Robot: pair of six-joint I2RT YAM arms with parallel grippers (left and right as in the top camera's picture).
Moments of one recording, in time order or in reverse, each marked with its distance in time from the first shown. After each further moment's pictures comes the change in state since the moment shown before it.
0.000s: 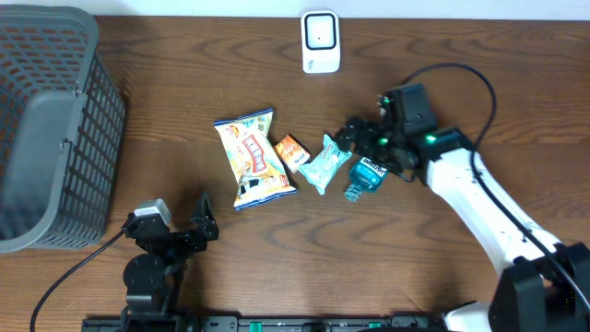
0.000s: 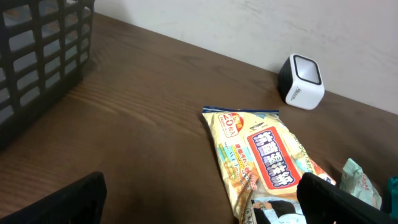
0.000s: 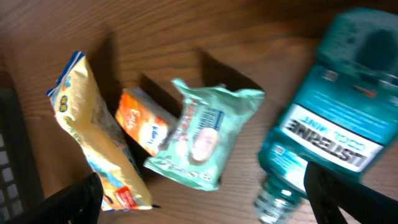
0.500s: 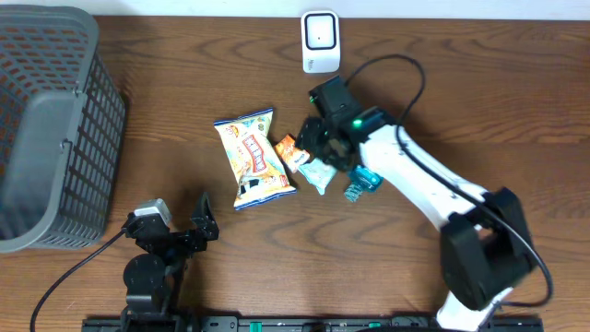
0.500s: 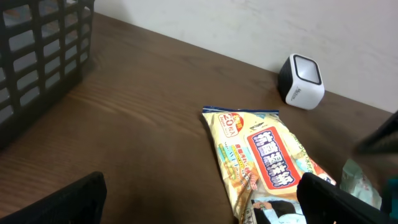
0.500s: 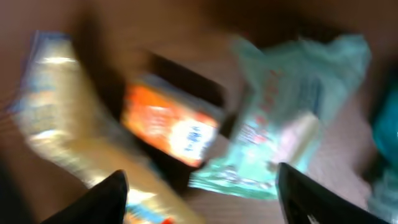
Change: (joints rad) left arm 0.000 0.000 0.000 0.000 0.000 0.000; right arm 0.224 0.288 0.243 -0.128 0.143 0.355
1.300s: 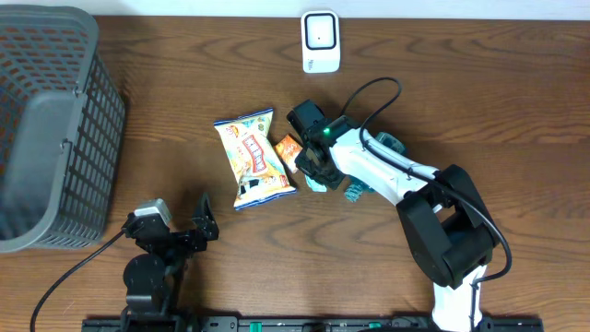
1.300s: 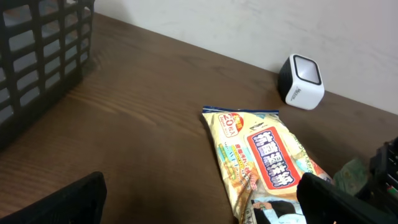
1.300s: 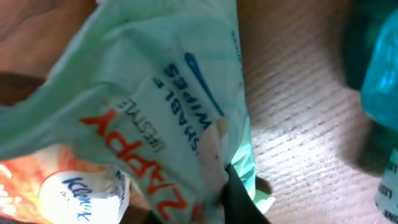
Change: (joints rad) left arm 0.000 0.000 0.000 0.000 0.000 0.000; right arm 0.061 0.159 0.026 -0.066 0.120 0.227
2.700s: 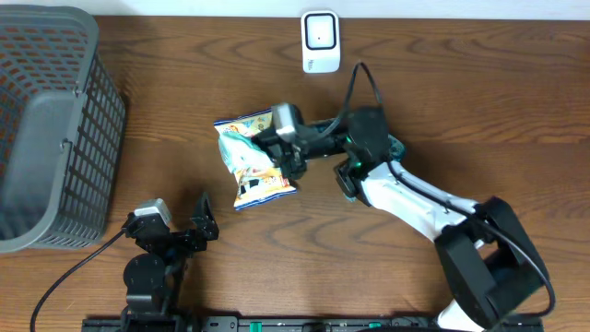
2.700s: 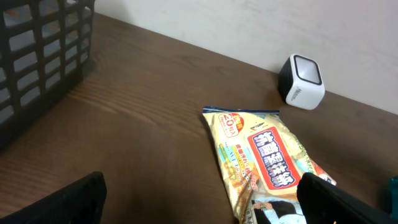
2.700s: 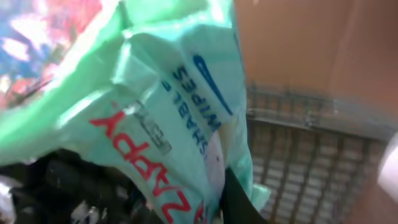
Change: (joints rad) left arm 0.001 0.003 -0.001 0.003 0.000 0.000; right arm -0.020 -0.250 -0.373 2.025 -1.213 -0.944
